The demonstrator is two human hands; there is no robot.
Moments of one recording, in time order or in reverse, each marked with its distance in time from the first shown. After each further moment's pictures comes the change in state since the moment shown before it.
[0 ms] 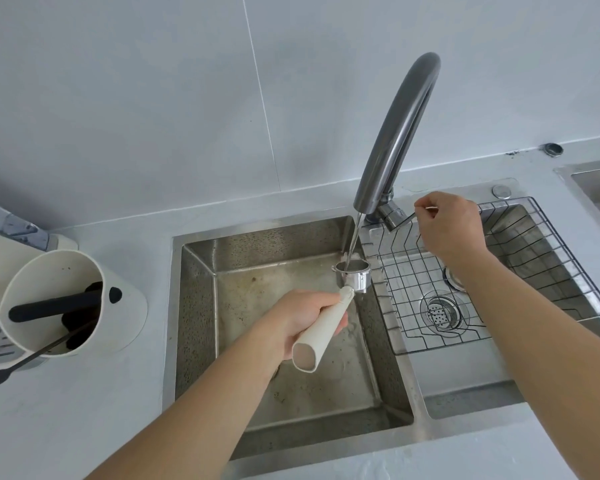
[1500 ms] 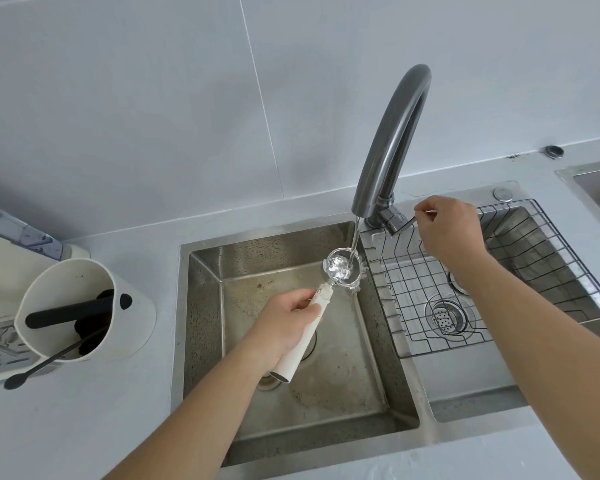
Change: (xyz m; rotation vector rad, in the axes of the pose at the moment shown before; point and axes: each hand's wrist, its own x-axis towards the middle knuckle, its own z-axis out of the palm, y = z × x) left_hand -0.004 -0.019 -0.022 0.319 0.199 0.336; right_hand 0.001 0.002 0.002 -0.037 -0.007 -0.013
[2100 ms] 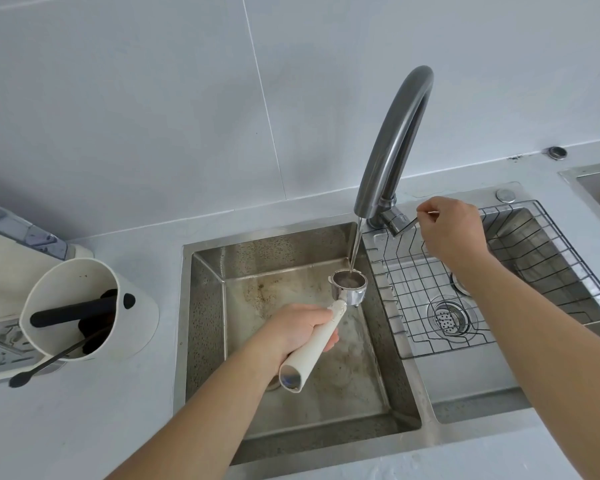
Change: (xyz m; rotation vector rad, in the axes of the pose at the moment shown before) left_hand -0.001 0.007 0.006 -0.221 -0.133 -0.303; right_hand 0.001 0.001 0.000 0.006 -0.005 0.008
